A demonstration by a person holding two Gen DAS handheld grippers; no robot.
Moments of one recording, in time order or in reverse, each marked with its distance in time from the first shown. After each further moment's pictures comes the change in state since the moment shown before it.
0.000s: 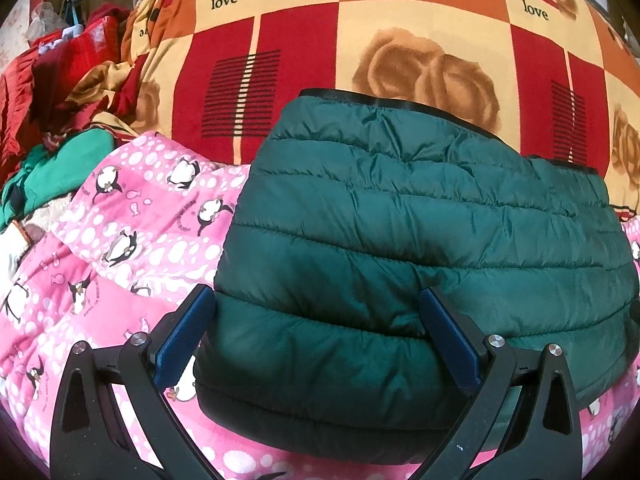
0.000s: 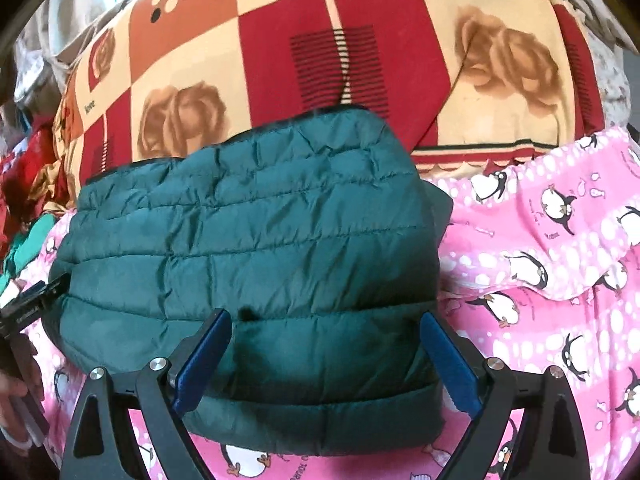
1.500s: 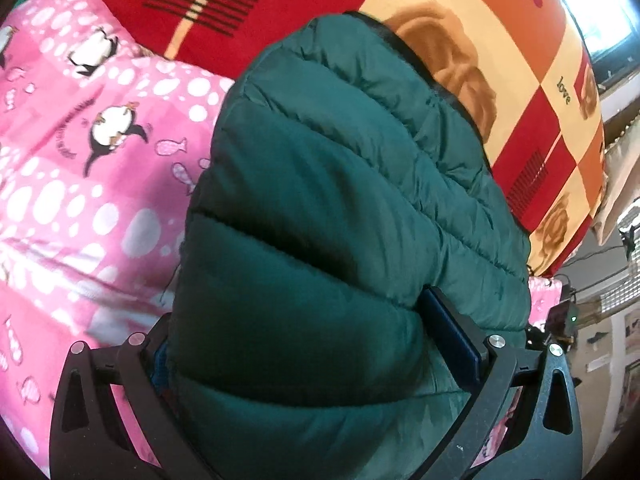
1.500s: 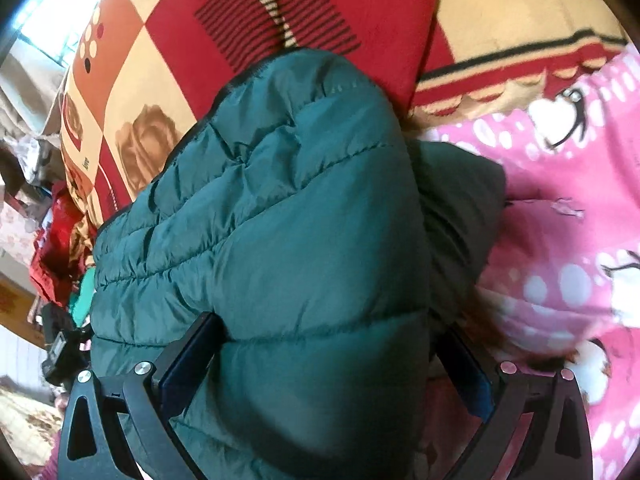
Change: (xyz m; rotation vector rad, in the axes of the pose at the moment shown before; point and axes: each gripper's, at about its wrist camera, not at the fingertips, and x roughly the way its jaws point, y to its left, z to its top) left arm 0.093 0.056 0.032 -0.317 0.317 -0.528; right arm 0.095 -0.071 0.042 0.242 0.172 0.379
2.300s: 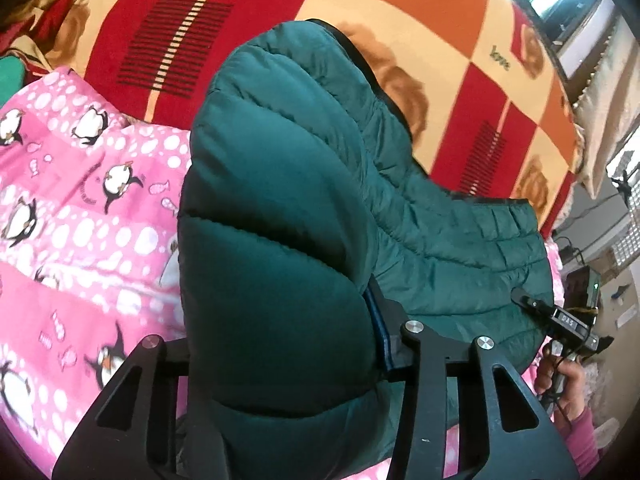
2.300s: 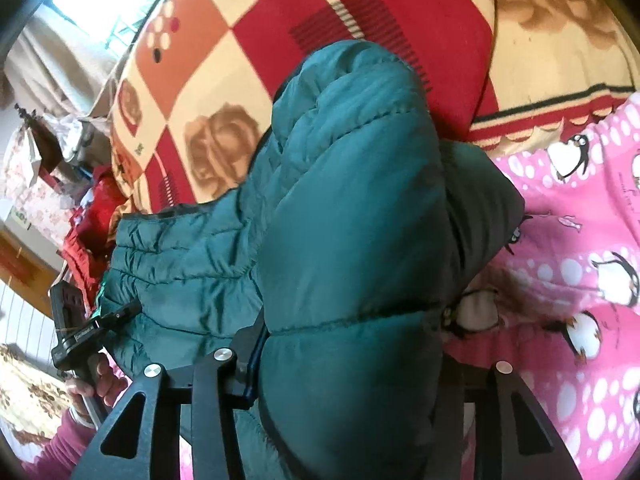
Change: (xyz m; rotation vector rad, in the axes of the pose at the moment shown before) left arm -0.055 -0.060 -0.029 0.189 -0.088 0.018; right arm -0.063 0.060 -0.031 -0.115 -0.060 0.063
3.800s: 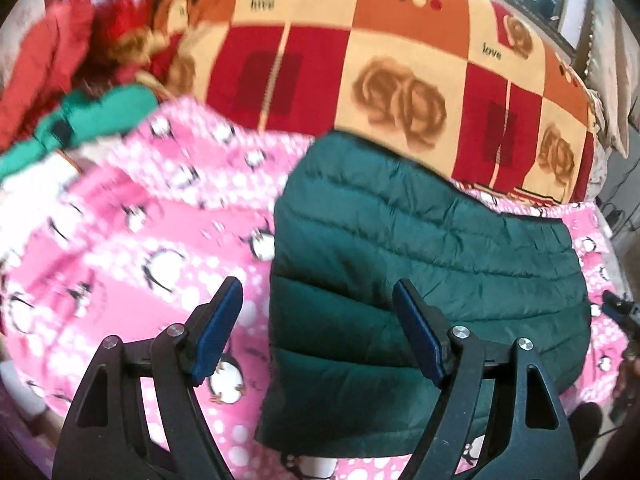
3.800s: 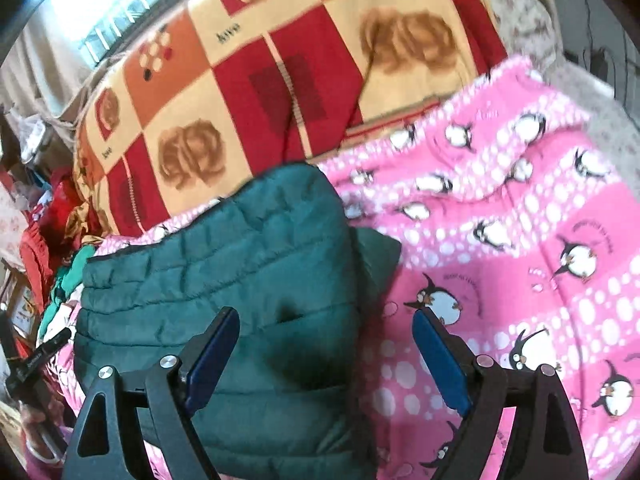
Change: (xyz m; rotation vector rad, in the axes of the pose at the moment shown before) left arm -0.149 -0.007 -0.124 0.108 -0.155 0.321; right arm -0.141 0.046 -0.122 0.014 -0.162 -0.339
